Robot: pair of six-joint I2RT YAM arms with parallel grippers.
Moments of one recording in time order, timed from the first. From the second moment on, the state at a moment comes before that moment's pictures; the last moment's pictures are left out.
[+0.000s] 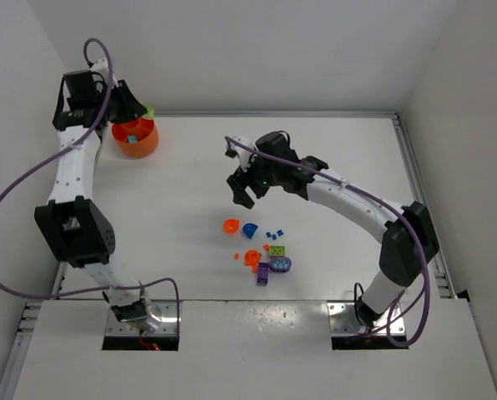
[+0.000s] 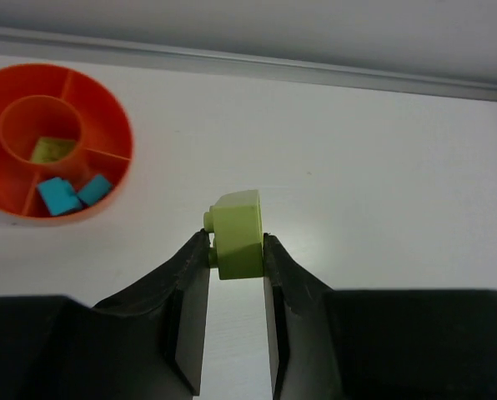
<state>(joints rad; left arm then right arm) 0.21 1.67 1.69 -0.48 0.49 -0.19 0.72 1.68 1.36 -0.40 -0.27 -0.18</state>
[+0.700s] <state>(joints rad) 0.21 2.20 2.20 -0.59 0.01 -0.11 0.55 1.64 1.22 -0.45 -0.32 -0.24</state>
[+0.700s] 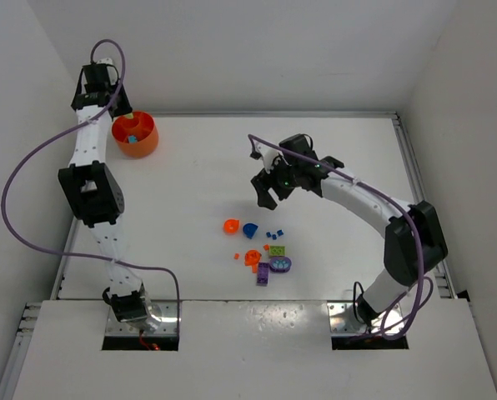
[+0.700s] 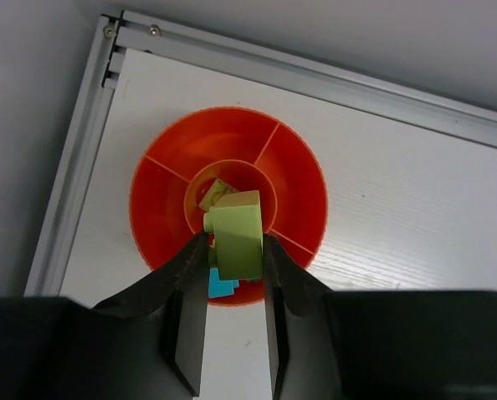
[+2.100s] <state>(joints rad) 0.09 1.29 1.38 -0.53 0.33 -0.10 0.55 1.54 0.90 -0.65 -0.38 -0.52</state>
